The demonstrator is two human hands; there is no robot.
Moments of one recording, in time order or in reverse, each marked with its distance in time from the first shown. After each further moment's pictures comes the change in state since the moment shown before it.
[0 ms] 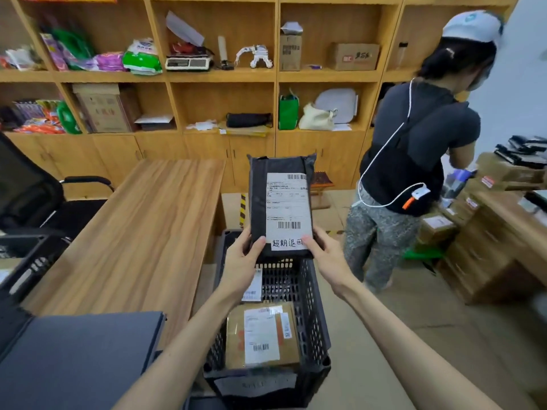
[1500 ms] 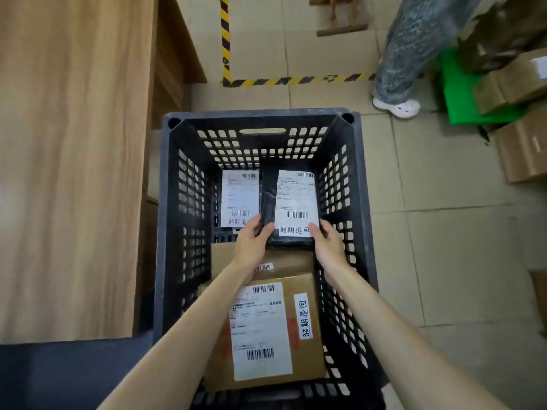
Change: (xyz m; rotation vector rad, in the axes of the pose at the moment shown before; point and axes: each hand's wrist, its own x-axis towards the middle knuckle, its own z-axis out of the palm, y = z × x) left_hand 0.156 -0.384 0.025 0.197 -0.043 -0.857; right_hand 0.150 0.387 0.059 -0.062 0.157 0.846
